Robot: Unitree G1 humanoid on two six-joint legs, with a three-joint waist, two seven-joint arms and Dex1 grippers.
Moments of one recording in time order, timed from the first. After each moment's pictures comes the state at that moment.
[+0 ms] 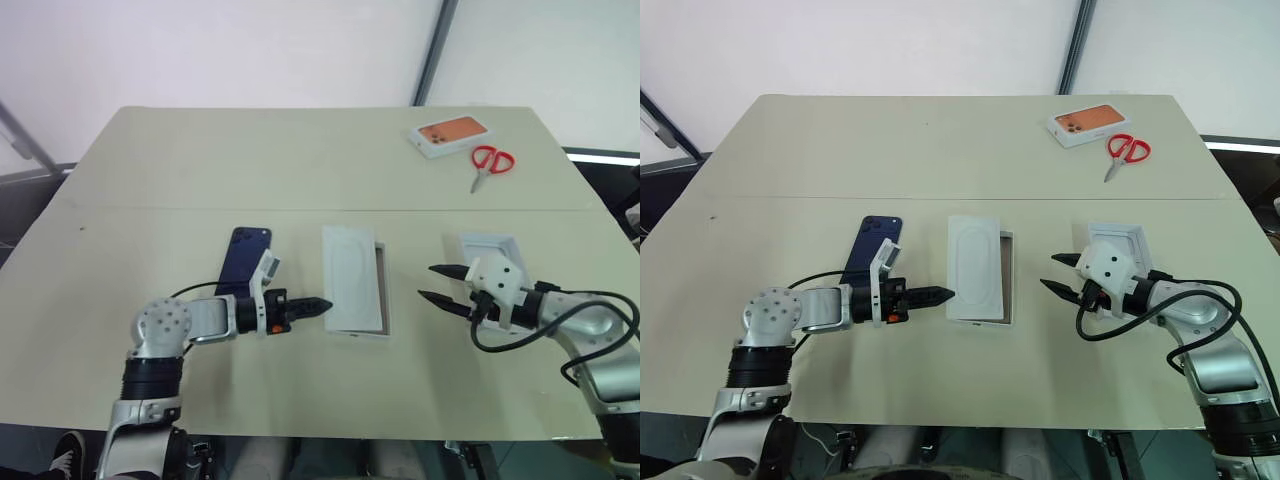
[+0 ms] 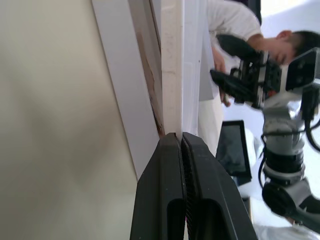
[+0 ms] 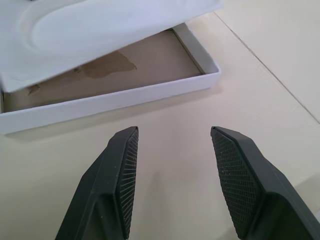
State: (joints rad) left arm -0.42 0.26 0.15 0.04 -1.14 1.40 -0.37; right arm -0.05 -0.78 -0.10 -0.18 0.23 0.14 0.93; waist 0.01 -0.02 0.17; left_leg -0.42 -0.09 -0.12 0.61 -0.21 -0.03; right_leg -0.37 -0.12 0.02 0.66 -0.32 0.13
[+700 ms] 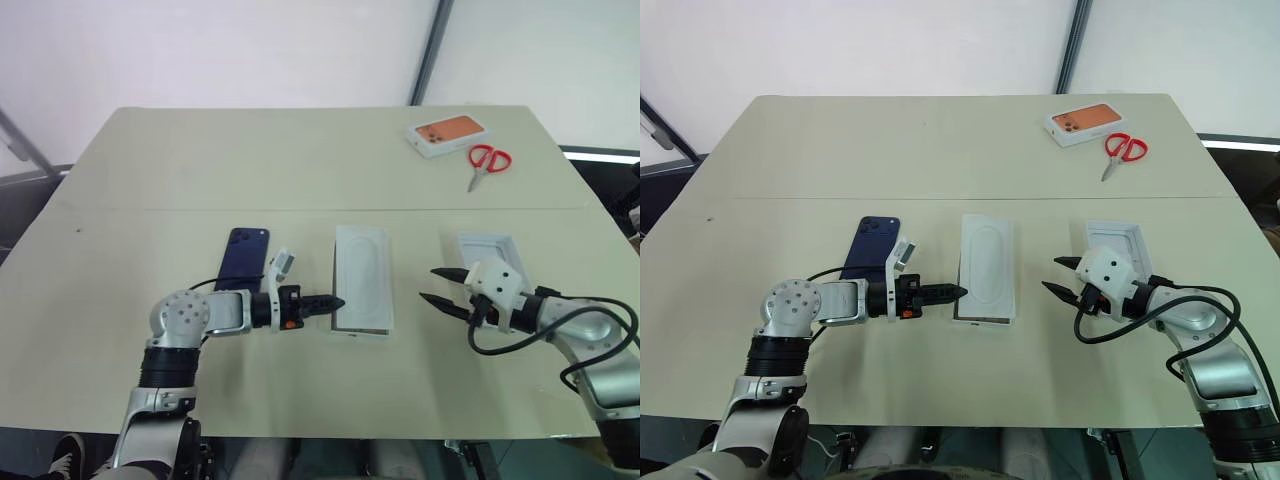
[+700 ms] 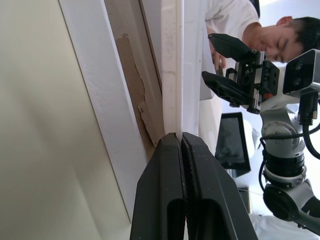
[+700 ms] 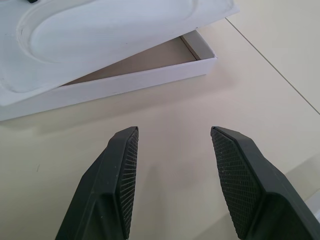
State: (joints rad) left arm -0.45 0.23 0.11 0.06 -1.07 1.39 -0.41; right arm -0.04 -0.78 -0.10 -0.18 0.21 0.13 0.91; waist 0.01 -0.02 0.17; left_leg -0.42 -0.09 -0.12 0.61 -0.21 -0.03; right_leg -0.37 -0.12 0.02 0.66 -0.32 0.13
